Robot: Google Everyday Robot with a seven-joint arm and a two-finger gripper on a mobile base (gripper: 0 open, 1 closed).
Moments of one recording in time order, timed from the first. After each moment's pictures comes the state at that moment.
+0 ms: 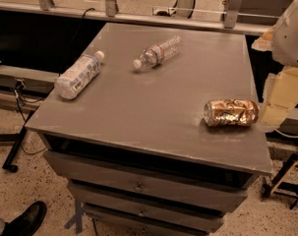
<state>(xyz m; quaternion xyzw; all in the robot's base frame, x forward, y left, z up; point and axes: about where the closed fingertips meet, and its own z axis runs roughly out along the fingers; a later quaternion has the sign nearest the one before) 0.438 -0.217 0.976 -0.60 0.78 -0.03 0.16</state>
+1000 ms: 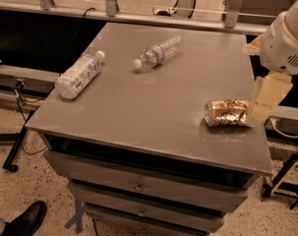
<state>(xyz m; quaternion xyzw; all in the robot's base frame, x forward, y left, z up) 0.477 -0.225 0.943 -0.61 0.77 -0.02 0.18</state>
